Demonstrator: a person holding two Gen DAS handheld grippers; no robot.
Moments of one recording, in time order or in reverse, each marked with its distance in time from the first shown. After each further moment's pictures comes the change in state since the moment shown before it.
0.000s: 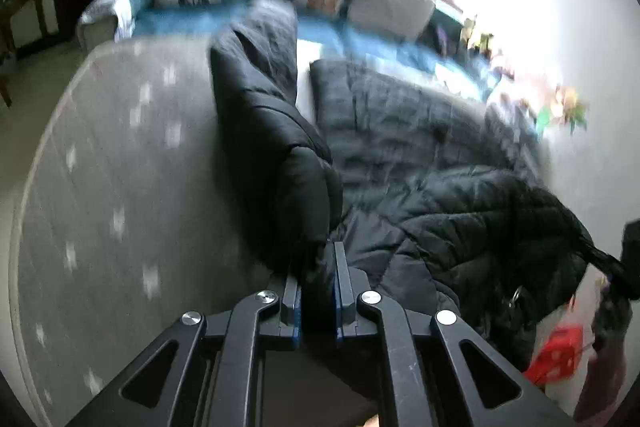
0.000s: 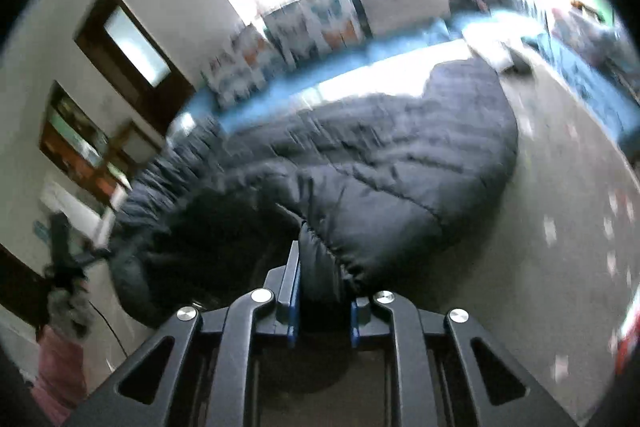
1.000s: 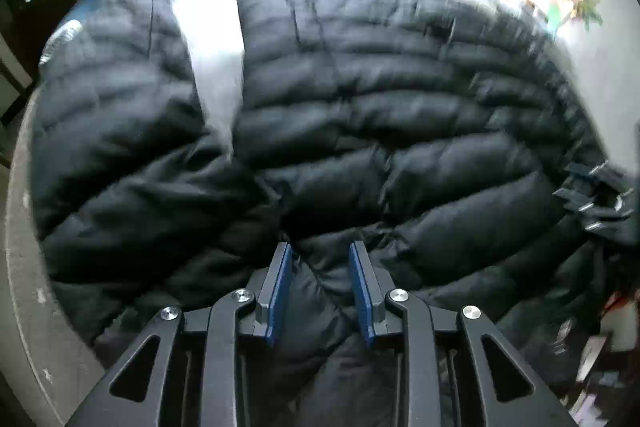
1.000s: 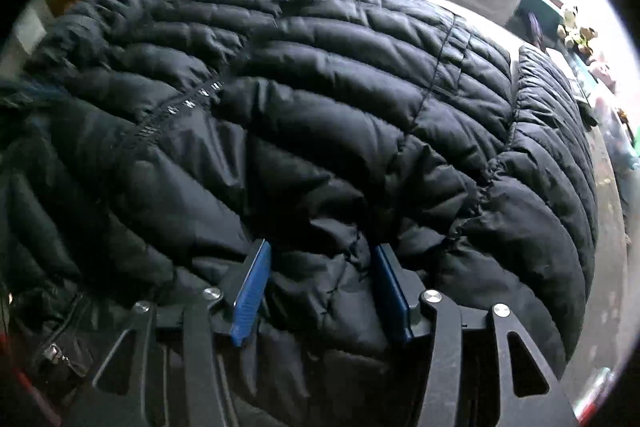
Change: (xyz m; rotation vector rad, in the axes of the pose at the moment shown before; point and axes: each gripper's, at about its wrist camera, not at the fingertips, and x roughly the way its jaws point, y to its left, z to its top) left arm 0.084 -0.072 0.018 0.251 0.185 0.133; right arm 0.174 0.045 -0.023 -0.497 0.225 -0.253
